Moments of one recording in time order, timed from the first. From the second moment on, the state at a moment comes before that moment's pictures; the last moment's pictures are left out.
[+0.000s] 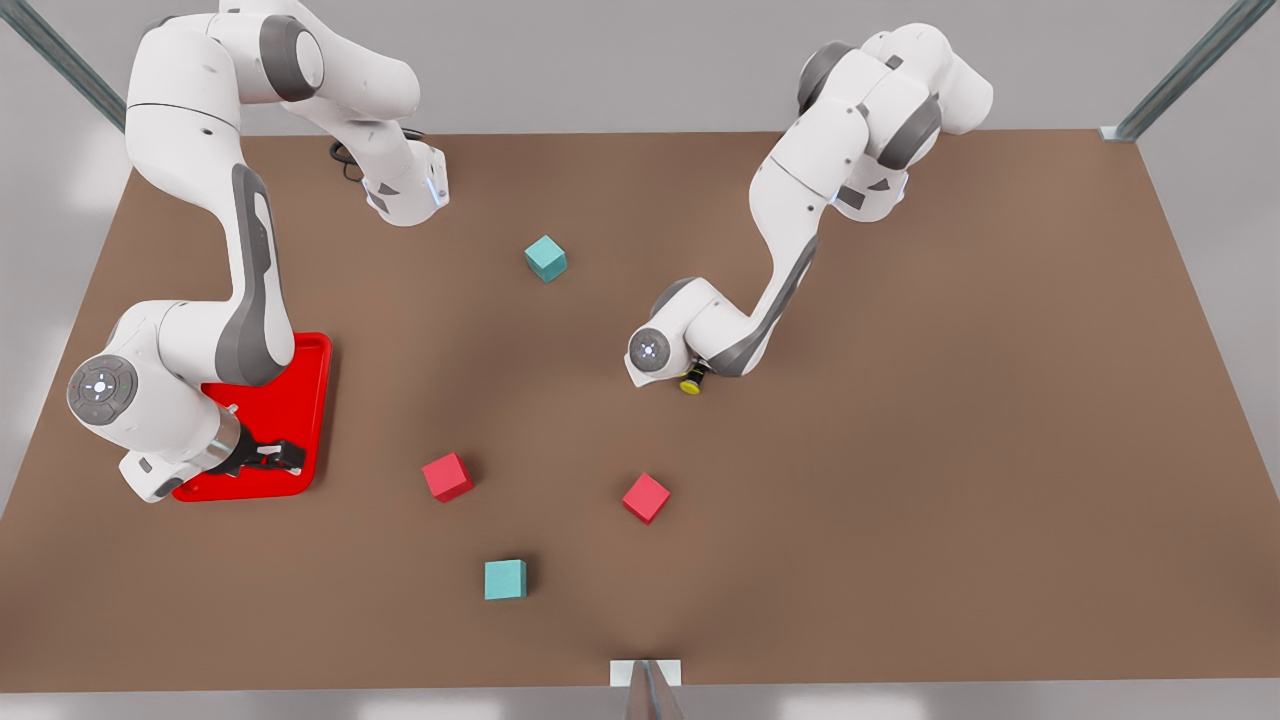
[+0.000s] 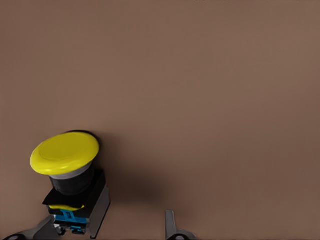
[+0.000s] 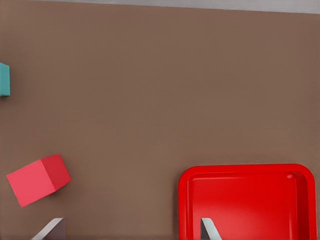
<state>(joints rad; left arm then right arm) -0.68 0.80 -0.12 -1.55 0.04 1.87 -0.37 -0.05 0.44 0.03 -1.47 -0.04 1.93 -0.04</state>
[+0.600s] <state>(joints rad) -0.67 0.81 -0.12 -1.54 0.04 1.89 -0.39 -0.05 0.45 0.03 -1.47 -0.04 1.93 -0.04</state>
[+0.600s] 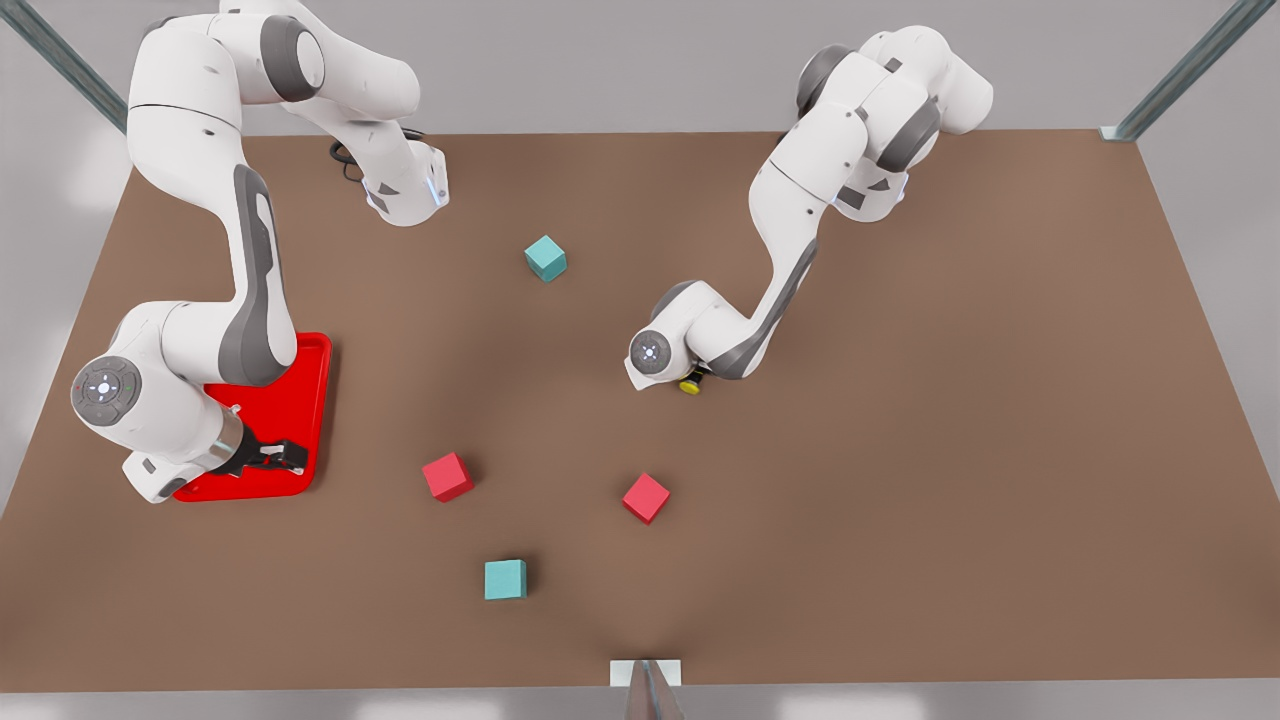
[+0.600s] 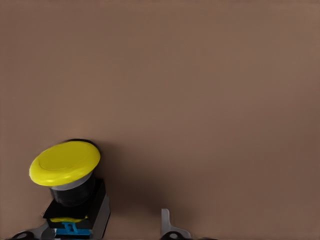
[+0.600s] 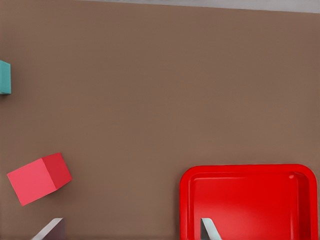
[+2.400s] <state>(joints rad) -0.58 0.98 0.14 -1.47 0.14 3.07 -0.66 -0.05 0.45 0.03 -1.47 -0.04 1.93 -0.05</state>
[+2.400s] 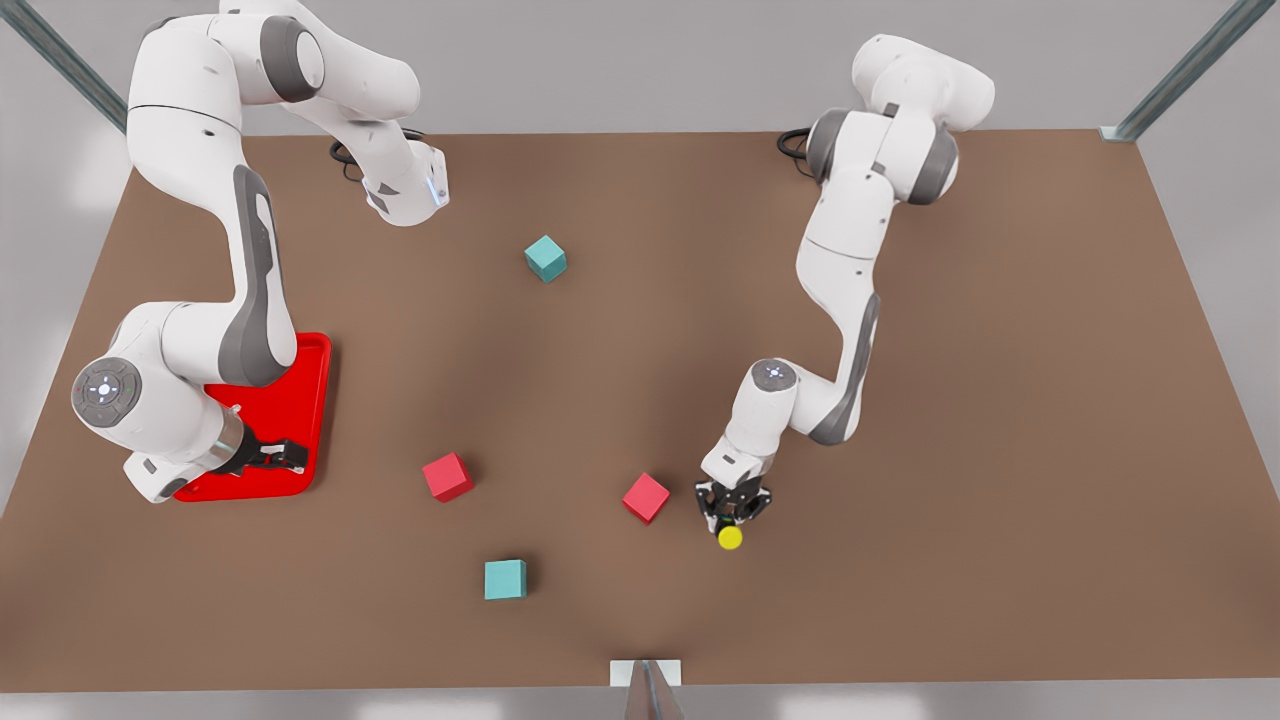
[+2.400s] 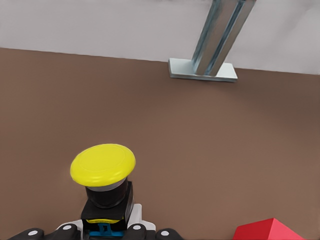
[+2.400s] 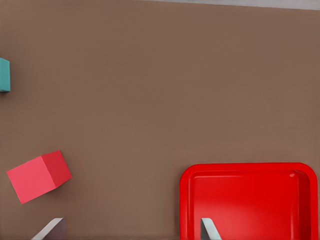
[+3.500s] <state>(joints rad) -0.74 1.11 0.36 -1.45 0.03 3.32 -0.69 -0.05 0.45 0.03 -1.47 -0.04 1.93 -0.05</state>
